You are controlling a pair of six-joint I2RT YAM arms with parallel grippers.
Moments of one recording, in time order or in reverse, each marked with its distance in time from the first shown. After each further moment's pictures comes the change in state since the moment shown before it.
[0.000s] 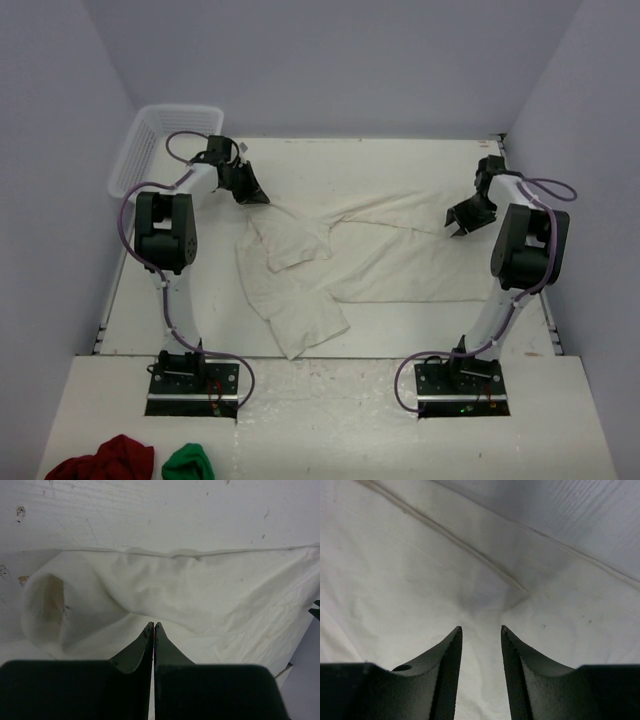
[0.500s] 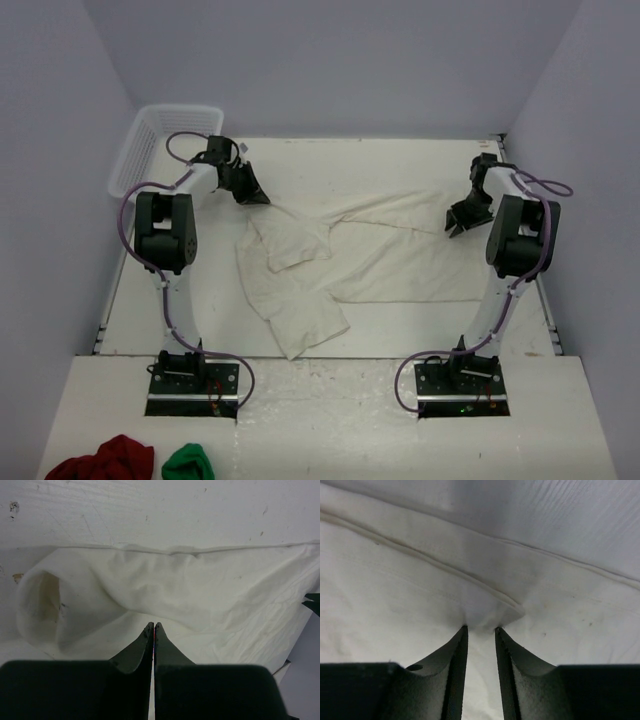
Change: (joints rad) left arm 0.000 0.000 0.000 -0.007 0.012 0.000; right arm 0.010 0.140 0.152 -0.138 0.060 0.076
